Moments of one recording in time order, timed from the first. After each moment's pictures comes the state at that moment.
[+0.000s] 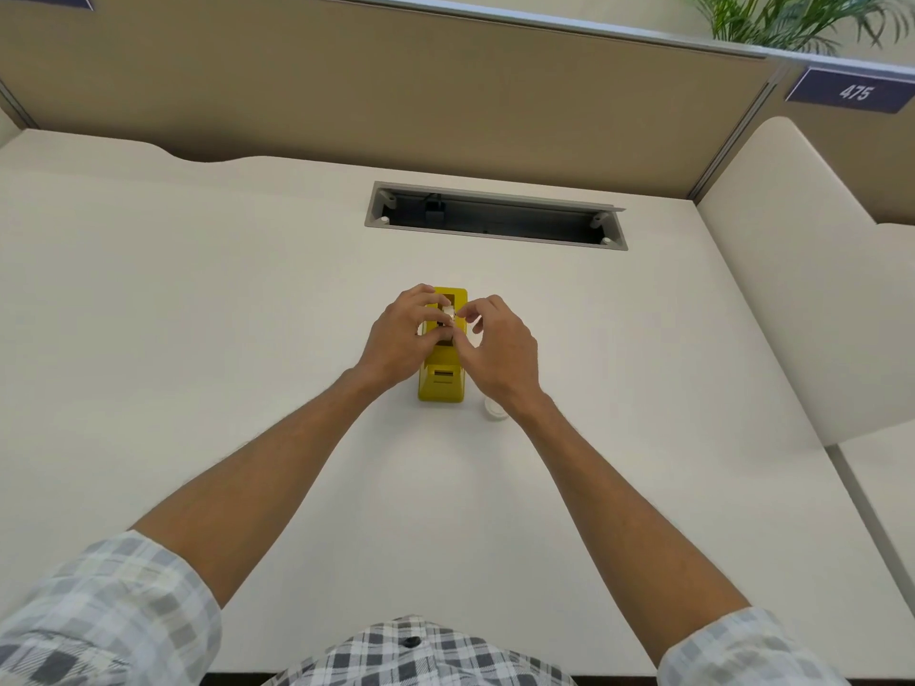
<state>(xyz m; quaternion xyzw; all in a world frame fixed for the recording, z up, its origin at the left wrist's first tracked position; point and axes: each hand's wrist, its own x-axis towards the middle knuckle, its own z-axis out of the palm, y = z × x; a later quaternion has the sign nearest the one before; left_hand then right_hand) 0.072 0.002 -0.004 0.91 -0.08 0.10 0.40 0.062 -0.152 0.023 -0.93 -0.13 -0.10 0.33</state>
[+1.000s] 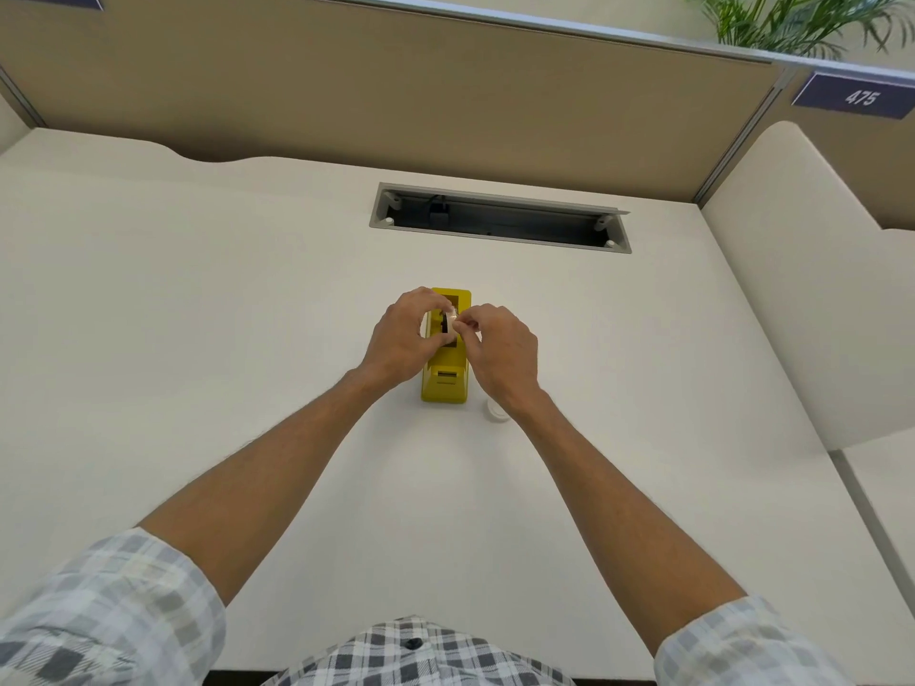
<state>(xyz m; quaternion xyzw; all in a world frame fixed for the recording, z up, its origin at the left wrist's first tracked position) 0.069 0.003 -0.002 0.90 -0.05 0.09 0.43 0.067 -0.148 0.025 -0.95 -0.13 -0.09 0.27</state>
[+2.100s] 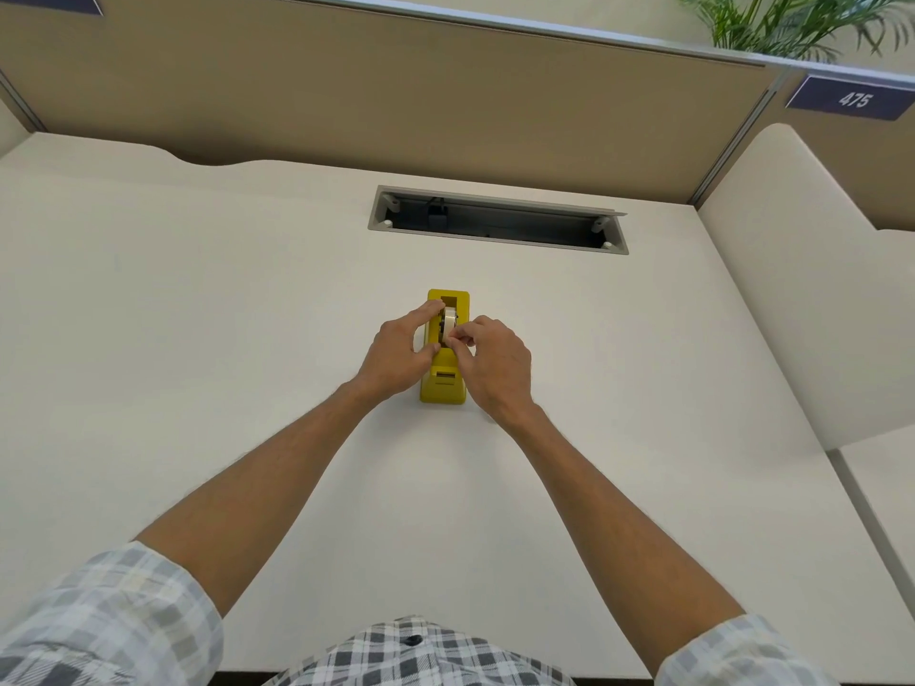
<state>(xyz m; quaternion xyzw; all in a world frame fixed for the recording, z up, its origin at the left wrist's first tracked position) 0.056 0.002 -0.008 0.89 -0.01 0.02 0.45 0.053 -0.144 0.019 -0.95 -0.12 -0.07 0.29</state>
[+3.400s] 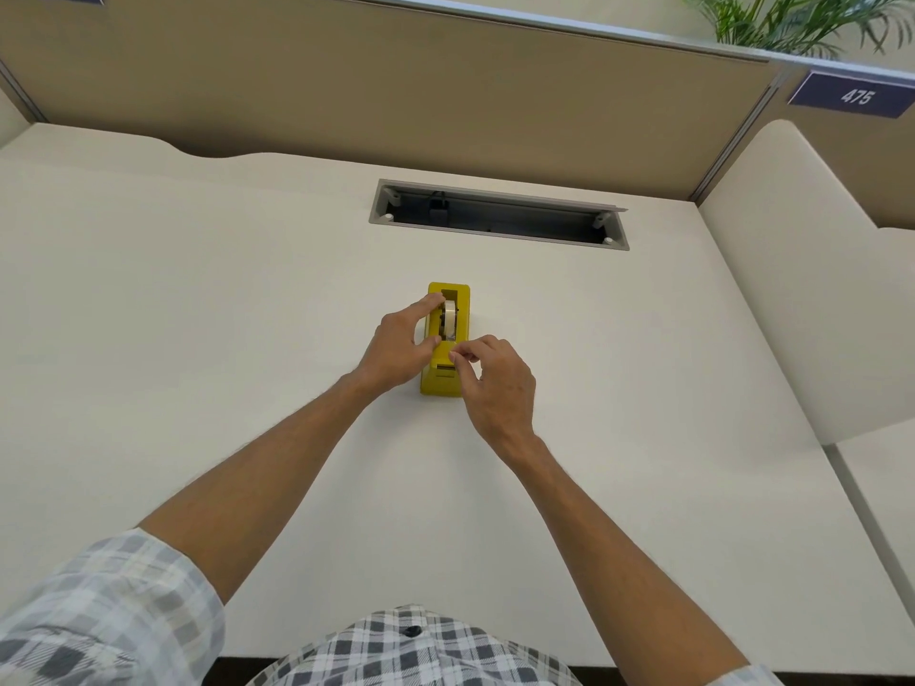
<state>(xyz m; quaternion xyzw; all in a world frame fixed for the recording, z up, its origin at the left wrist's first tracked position) 0.054 0.001 -0.004 0.90 -0.01 0.02 0.43 0.013 -0.150 0.009 -0.93 -0.11 -0.14 0.33</state>
